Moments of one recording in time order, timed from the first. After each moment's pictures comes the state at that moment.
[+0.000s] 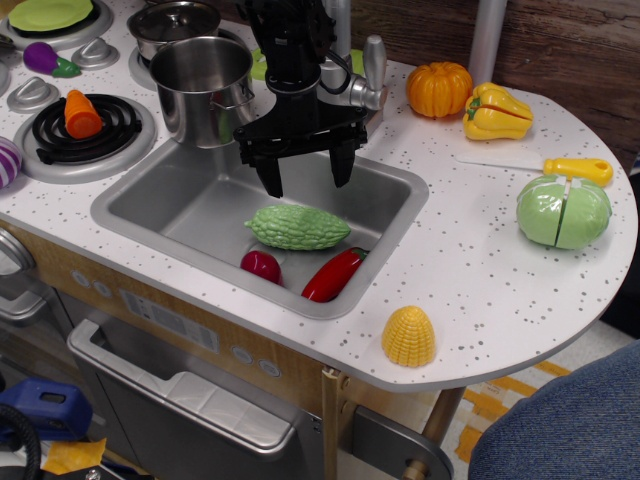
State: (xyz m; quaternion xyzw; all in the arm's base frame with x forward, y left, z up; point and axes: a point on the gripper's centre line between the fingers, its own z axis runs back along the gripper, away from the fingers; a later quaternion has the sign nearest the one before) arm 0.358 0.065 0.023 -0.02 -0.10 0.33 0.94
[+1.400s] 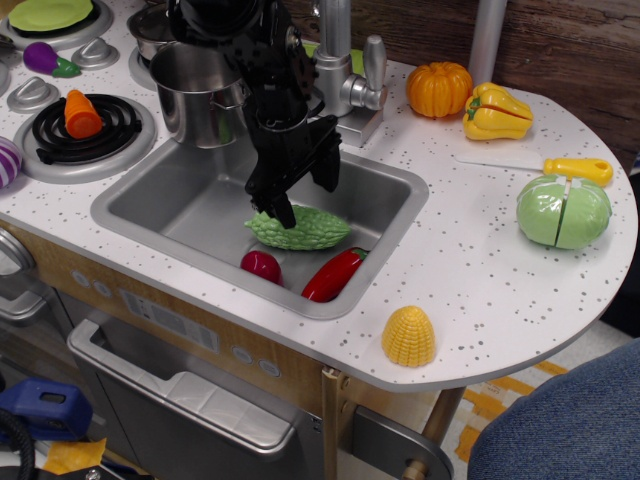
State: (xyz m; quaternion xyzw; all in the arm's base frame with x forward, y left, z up) arm 0.366 0.081 -0.016 -0.06 -0.11 0.62 0.77
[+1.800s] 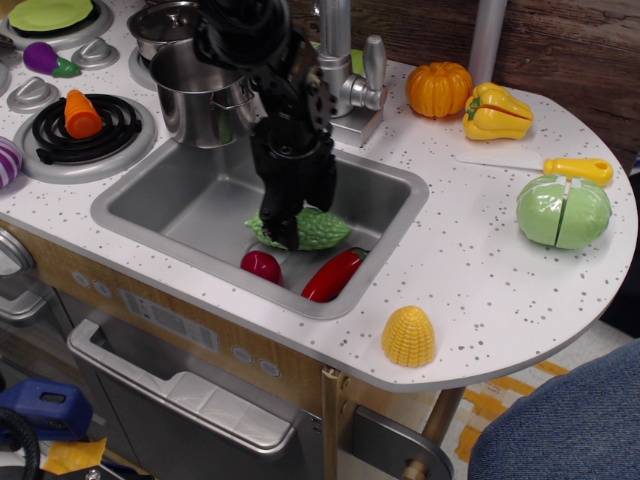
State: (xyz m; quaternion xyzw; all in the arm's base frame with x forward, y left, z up) arm 0.366 0.077 -0.036 -0.04 -0.13 0.68 0.72
